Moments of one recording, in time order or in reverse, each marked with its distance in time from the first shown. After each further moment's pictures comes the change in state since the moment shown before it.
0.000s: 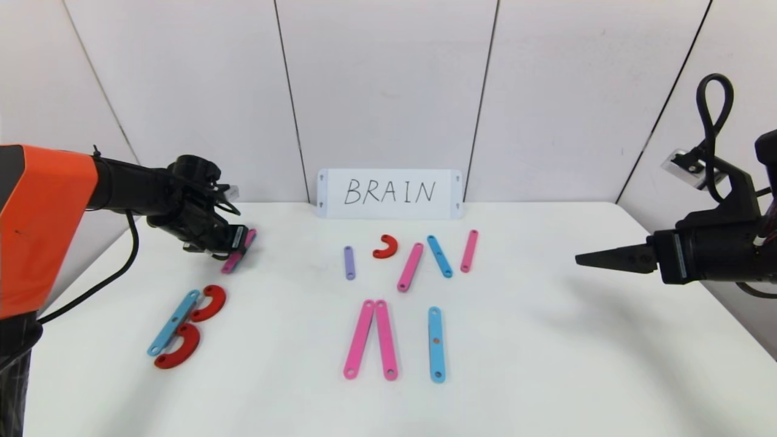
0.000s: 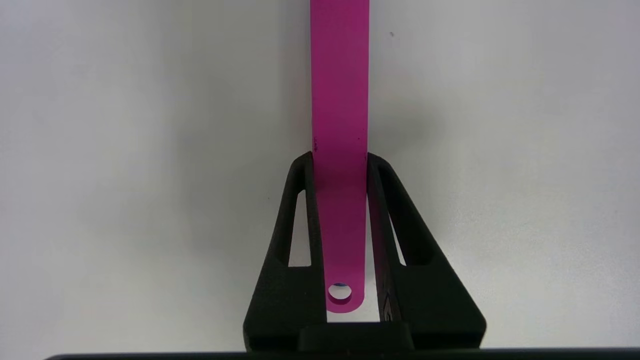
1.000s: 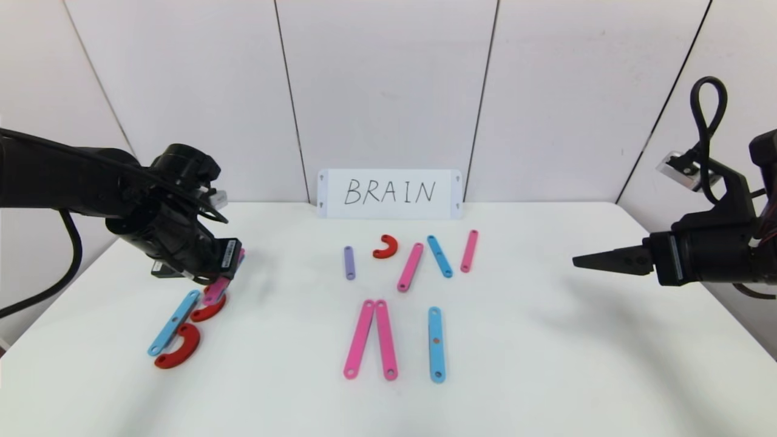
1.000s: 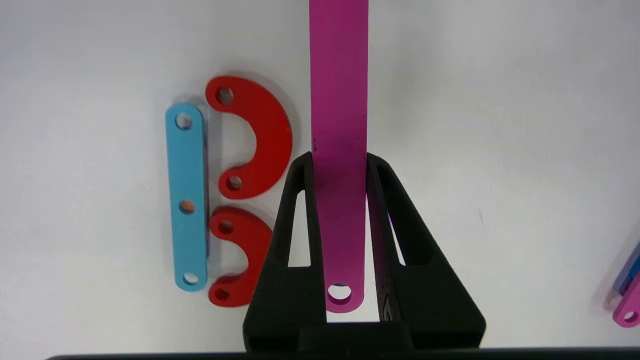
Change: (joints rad) left arm -0.166 -0.388 0.368 0.126 0.156 -0.233; right arm 0.009 0.006 0.001 0.000 -0.006 -0.001
